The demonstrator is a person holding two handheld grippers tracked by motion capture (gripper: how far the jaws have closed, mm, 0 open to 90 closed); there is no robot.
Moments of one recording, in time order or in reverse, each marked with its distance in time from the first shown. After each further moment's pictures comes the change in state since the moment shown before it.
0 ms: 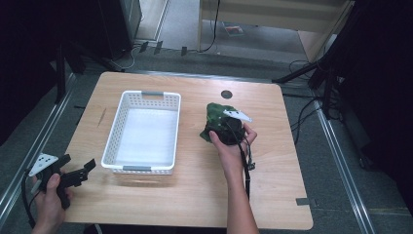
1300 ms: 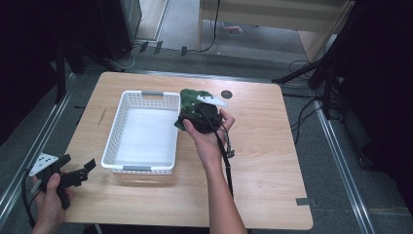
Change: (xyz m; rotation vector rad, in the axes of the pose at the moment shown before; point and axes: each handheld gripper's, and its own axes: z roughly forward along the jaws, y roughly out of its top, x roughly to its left) left arm 0.000 0.000 0.000 0.002 -0.001 0.001; right arm 0.076 0.036 -0.007 -0.037 0.101 -0.055
